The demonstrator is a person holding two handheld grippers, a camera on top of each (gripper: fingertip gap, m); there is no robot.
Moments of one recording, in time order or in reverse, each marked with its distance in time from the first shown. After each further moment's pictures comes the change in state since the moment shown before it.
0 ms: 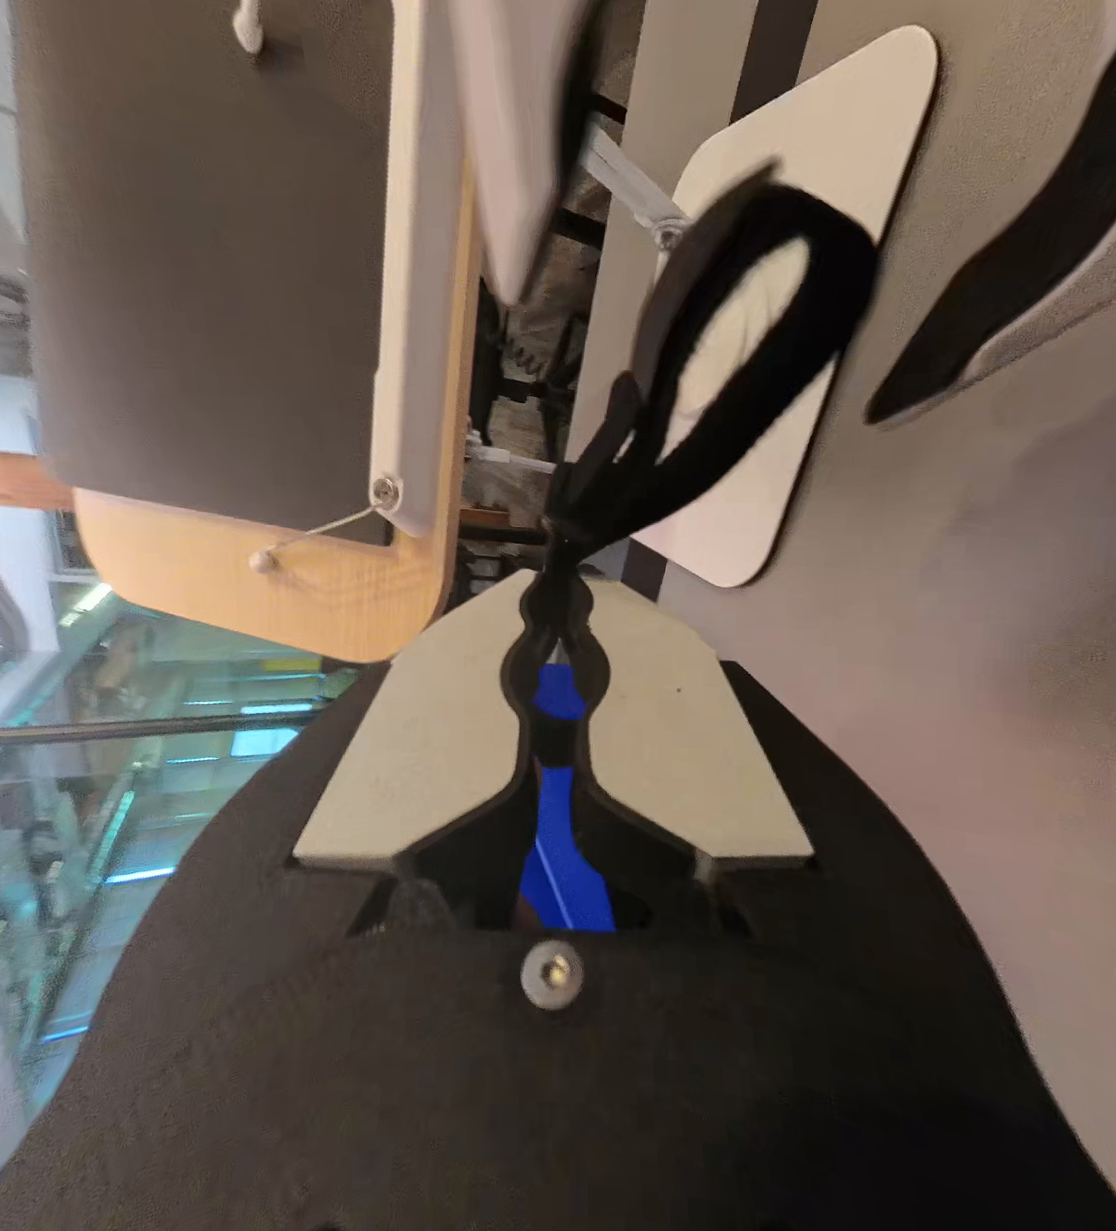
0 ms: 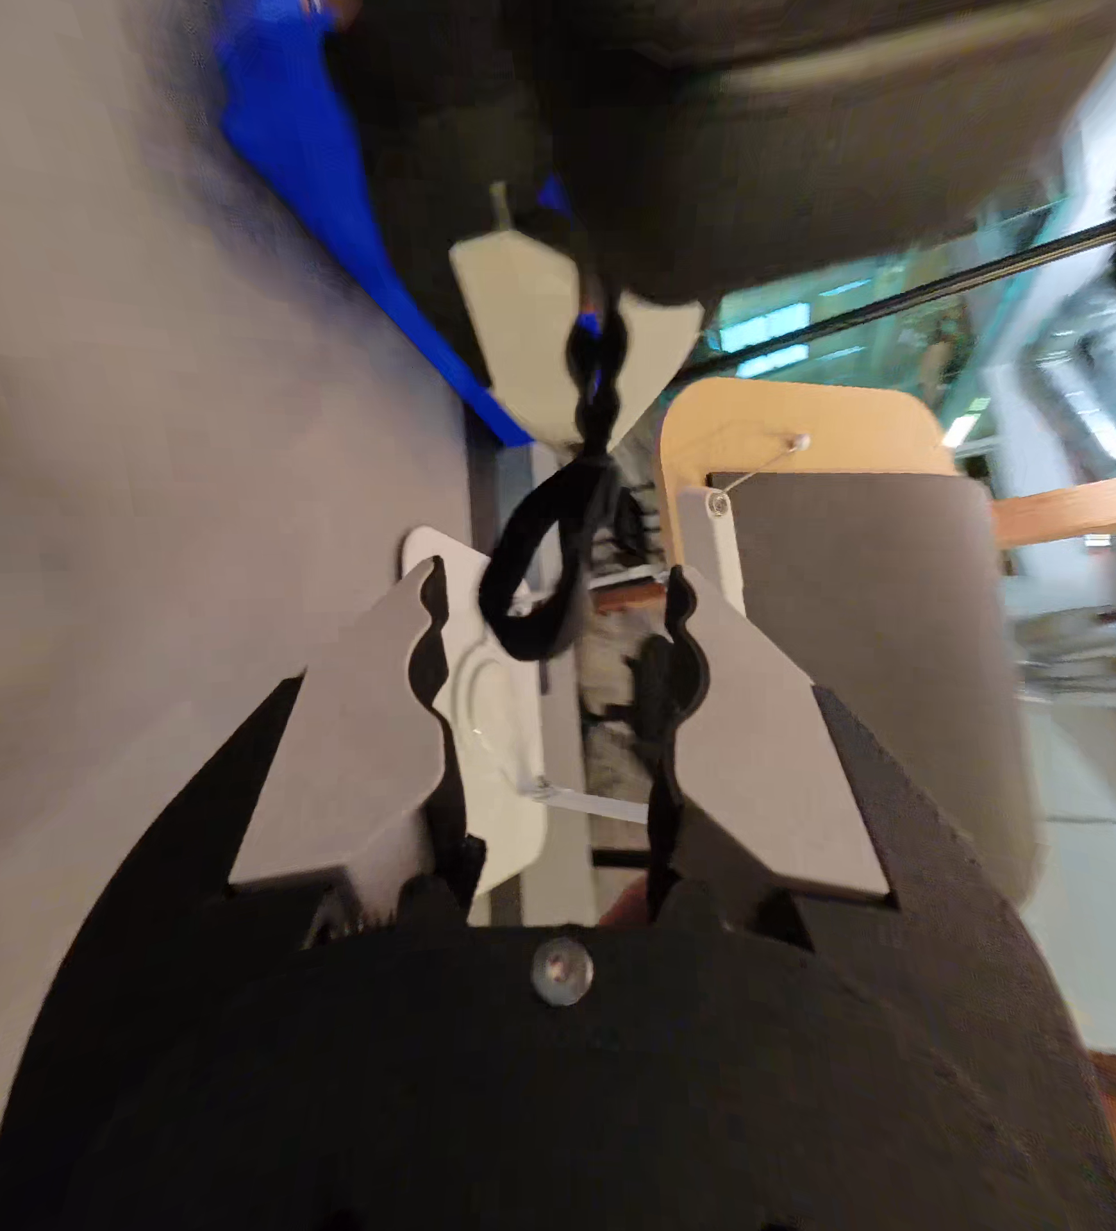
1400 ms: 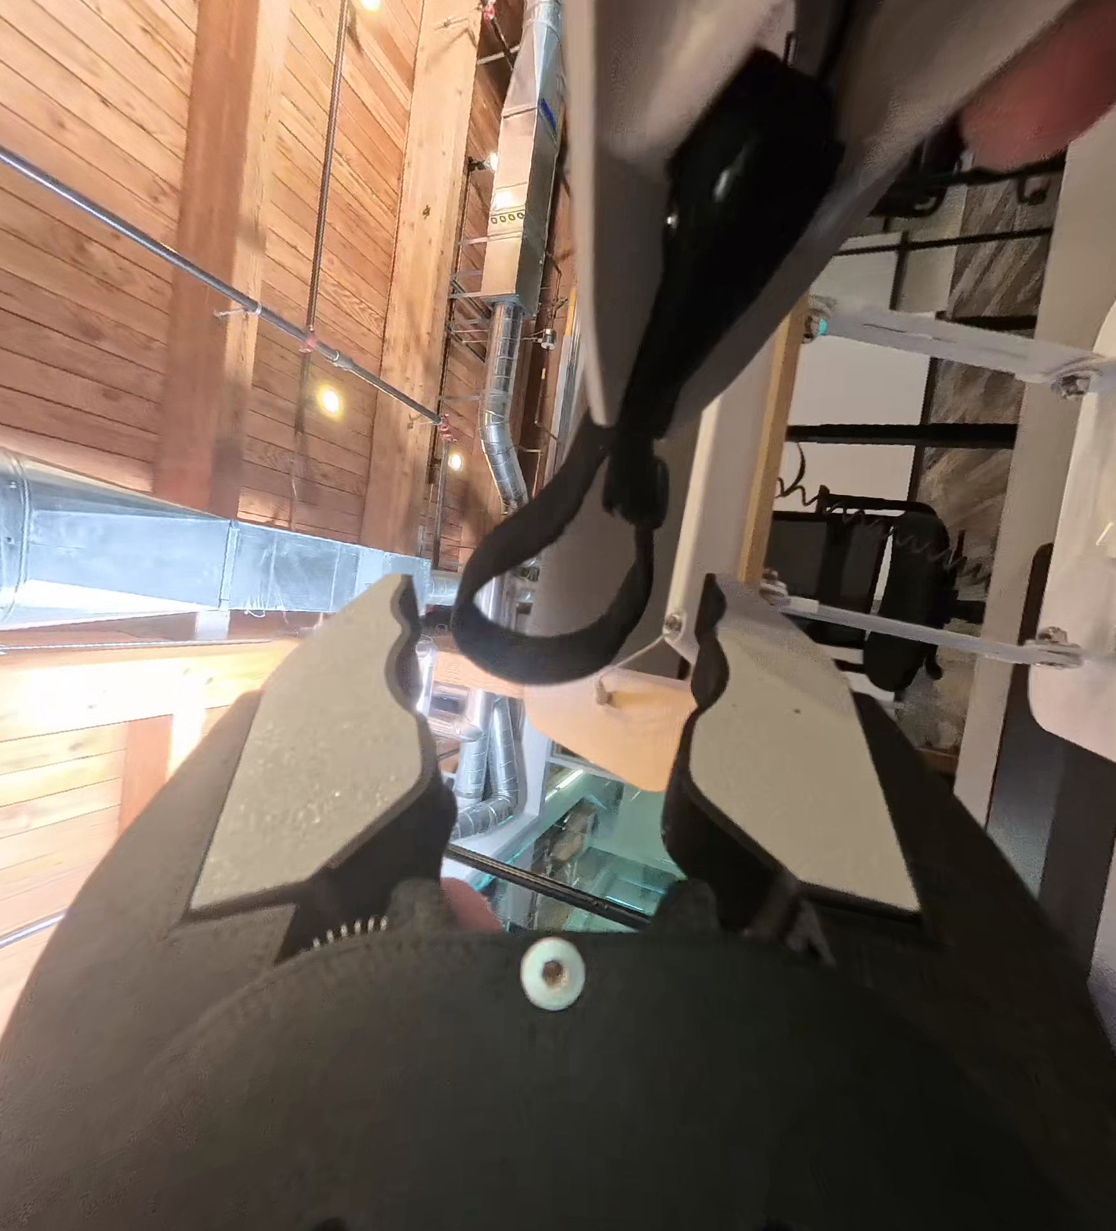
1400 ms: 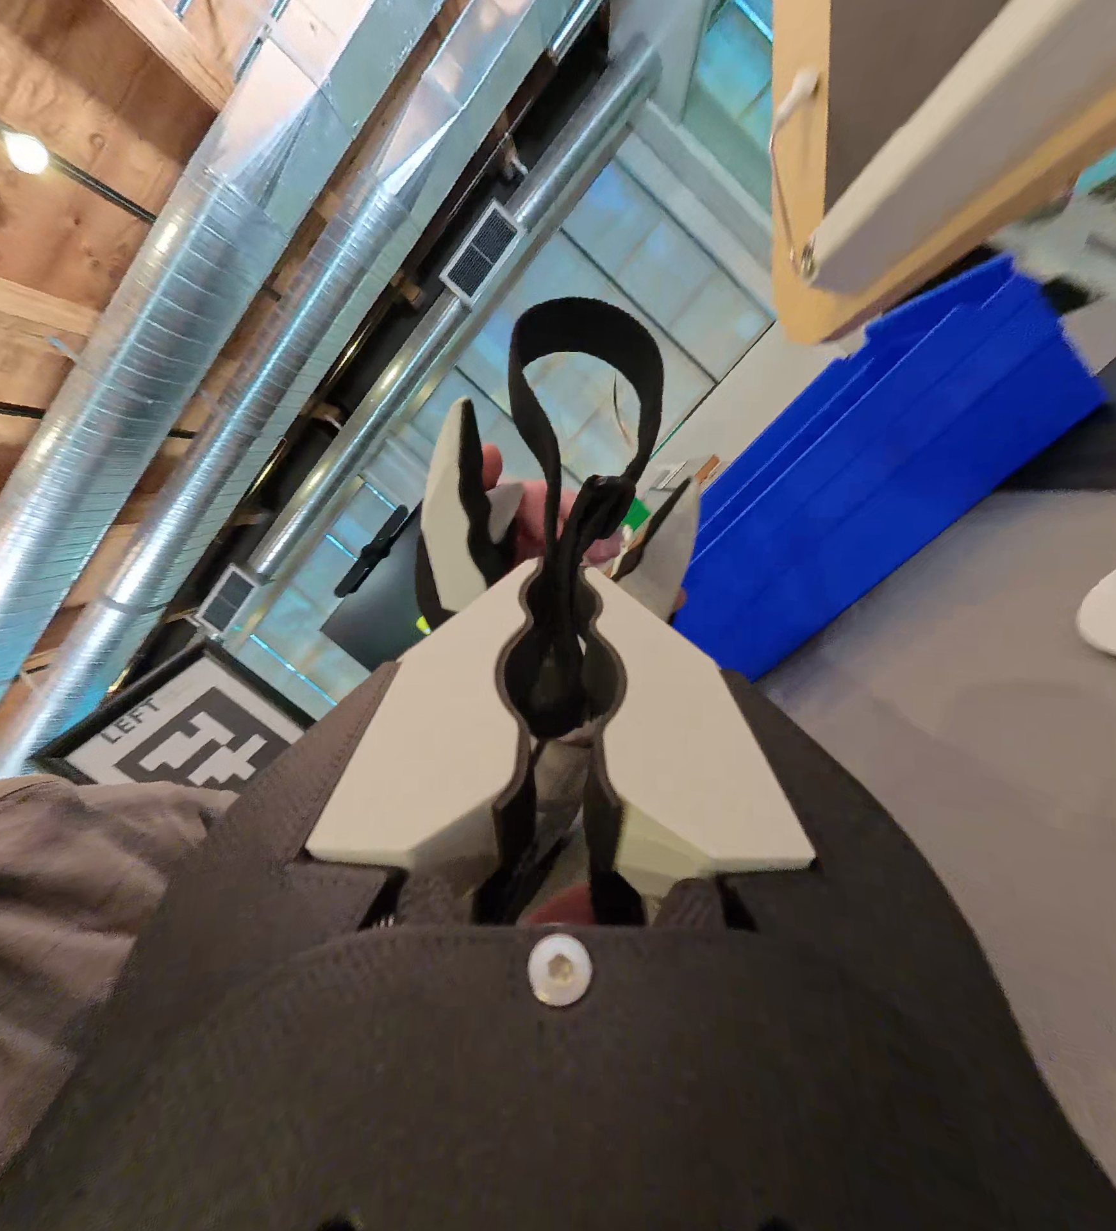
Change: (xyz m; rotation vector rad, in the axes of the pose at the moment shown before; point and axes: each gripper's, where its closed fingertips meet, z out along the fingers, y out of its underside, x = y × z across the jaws) left arm -0.048 -0.035 -0.028 0.416 -0.722 0.335; right arm 0.027 -0.028 -0.010 0.715 -0.604 2.024
